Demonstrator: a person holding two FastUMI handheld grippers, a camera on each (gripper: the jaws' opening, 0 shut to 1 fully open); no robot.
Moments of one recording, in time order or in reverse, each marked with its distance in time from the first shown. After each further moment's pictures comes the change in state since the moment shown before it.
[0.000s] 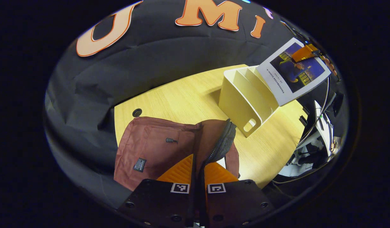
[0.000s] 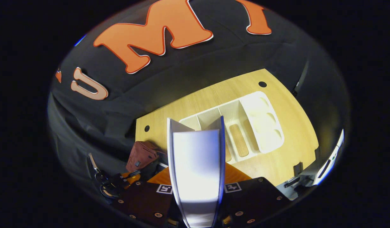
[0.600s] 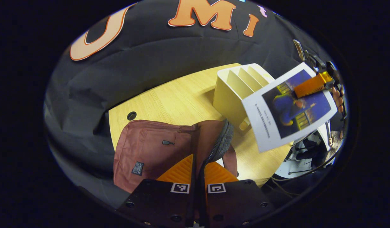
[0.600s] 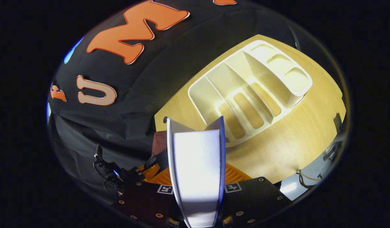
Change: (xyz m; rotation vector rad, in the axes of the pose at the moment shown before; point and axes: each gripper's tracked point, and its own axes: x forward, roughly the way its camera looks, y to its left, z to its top) left arm 0.001 -0.004 0.004 0.026 -0.011 -0.045; right arm 0.051 0.057 -0.126 0.227 0.104 0.237
